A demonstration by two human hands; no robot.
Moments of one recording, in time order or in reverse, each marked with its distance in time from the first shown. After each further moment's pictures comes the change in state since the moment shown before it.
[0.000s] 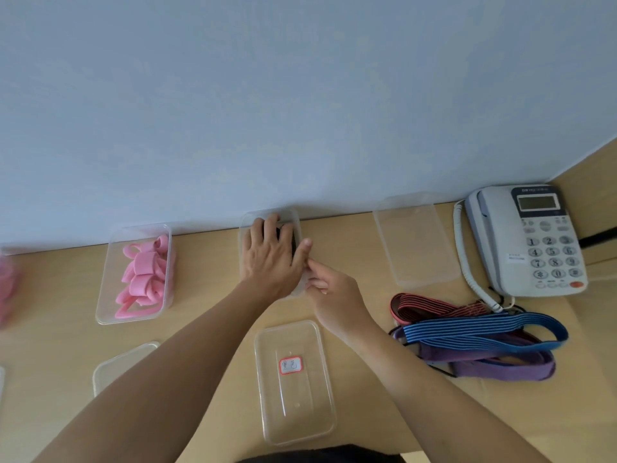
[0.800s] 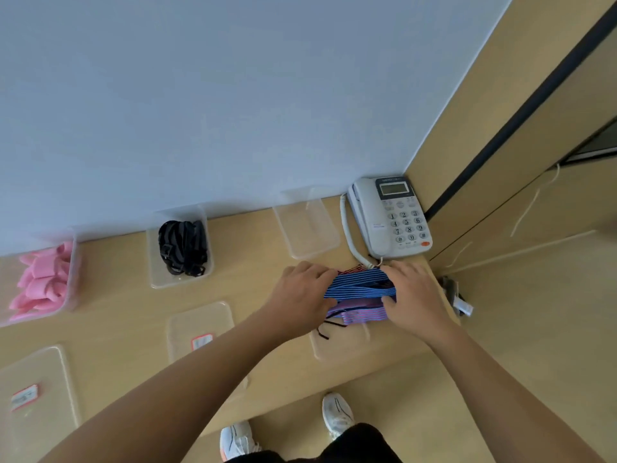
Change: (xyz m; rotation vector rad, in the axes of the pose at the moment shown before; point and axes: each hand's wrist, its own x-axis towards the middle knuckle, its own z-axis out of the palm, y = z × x) left_hand -0.099 0.194 -0.005 -0.149 -0.178 0.567; right_hand -0.143 0.086 -0.233 -1.030 0.253 0.061
